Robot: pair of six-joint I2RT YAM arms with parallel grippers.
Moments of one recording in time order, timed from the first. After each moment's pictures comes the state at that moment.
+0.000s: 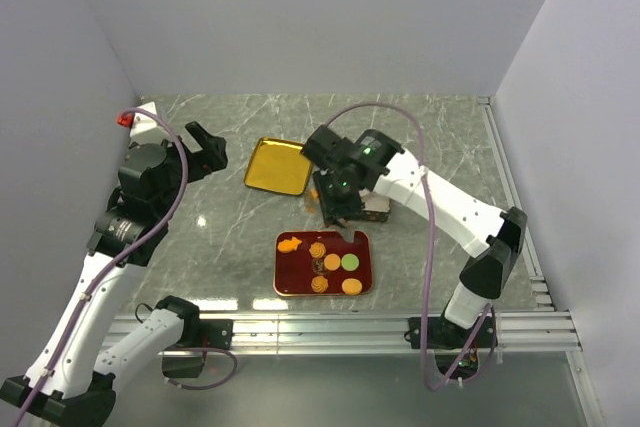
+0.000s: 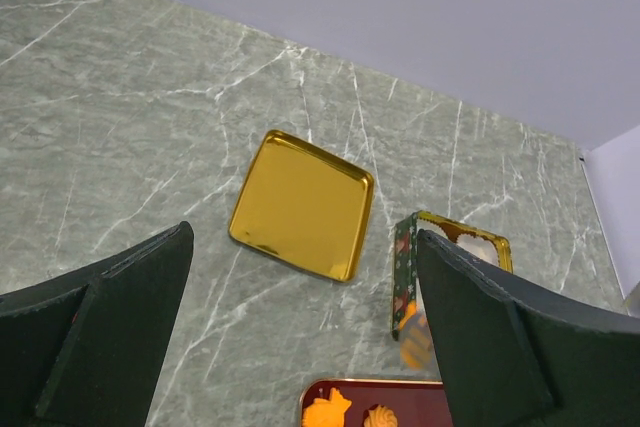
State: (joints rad) left arm -0.35 0.81 1.08 -0.46 -0.29 -0.49; right arm 0.96 1.69 1.80 -1.37 0.05 0.66
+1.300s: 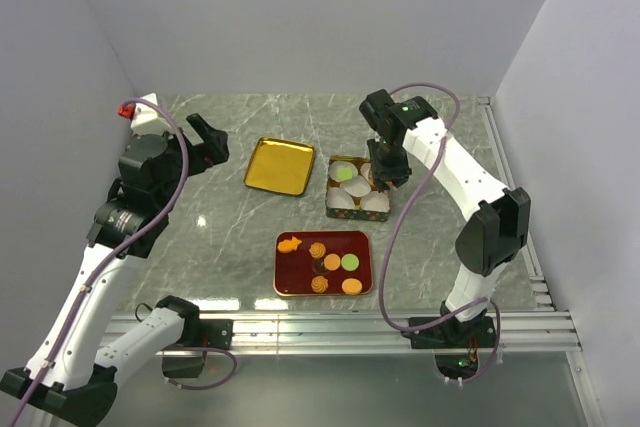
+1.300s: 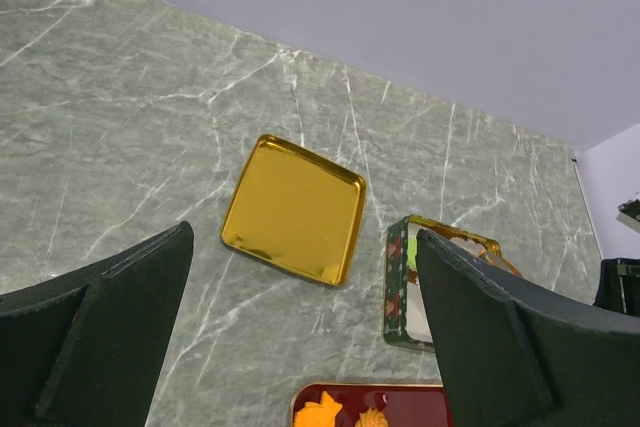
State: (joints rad) left arm -0.35 0.87 1.15 -0.48 -0.28 -0.50; right arm 0.49 1.76 1.75 -1.37 0.14 0.42
